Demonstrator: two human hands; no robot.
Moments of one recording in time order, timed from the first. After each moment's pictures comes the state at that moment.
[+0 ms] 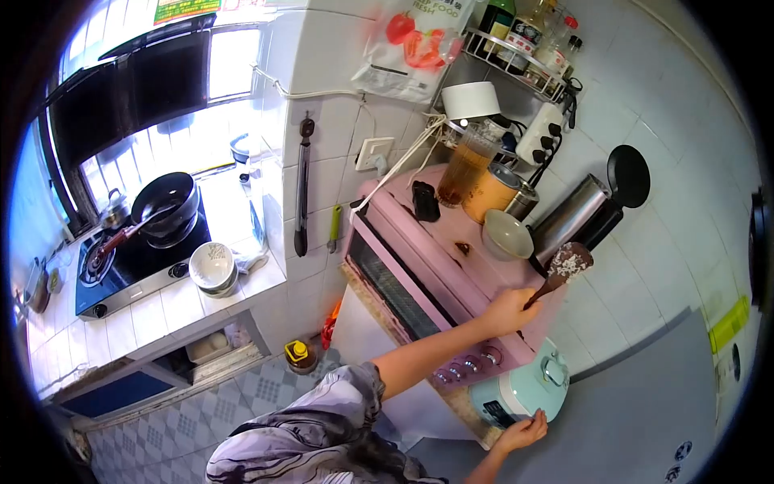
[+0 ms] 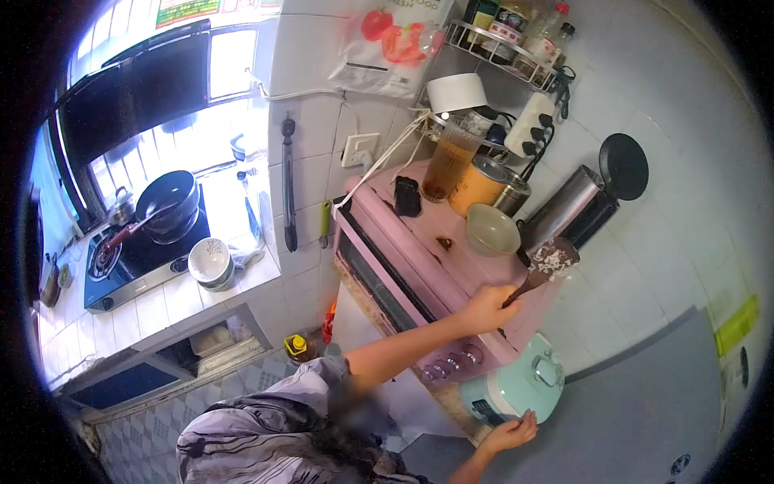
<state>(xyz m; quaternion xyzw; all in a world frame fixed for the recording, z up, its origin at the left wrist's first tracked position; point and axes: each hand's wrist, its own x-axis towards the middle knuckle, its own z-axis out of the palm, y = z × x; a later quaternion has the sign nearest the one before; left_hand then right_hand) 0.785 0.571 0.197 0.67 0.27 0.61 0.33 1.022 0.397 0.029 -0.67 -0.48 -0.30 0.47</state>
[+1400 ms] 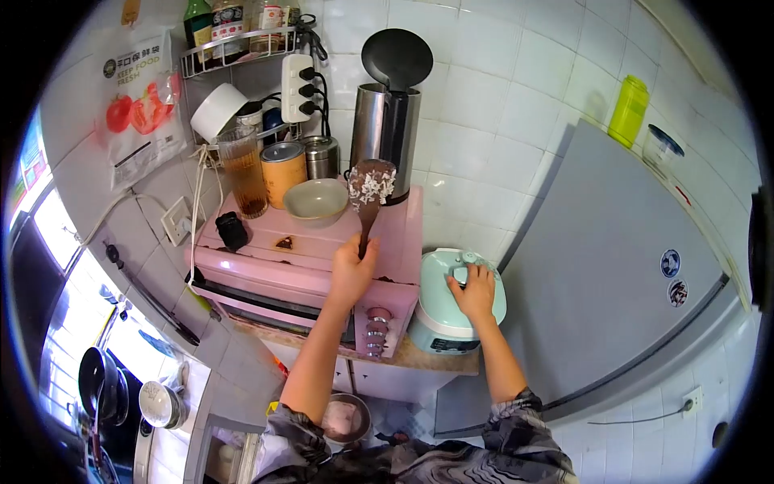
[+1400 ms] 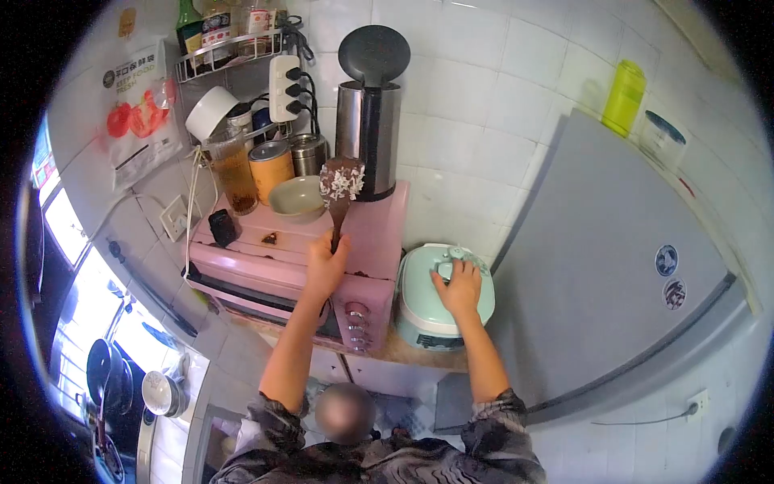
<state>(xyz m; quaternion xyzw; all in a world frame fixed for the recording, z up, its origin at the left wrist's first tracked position) 0.790 0.572 0.201 0.70 0.31 0.56 0.32 1.052 0.493 0.103 -0.75 -0.55 -0.21 0.30</state>
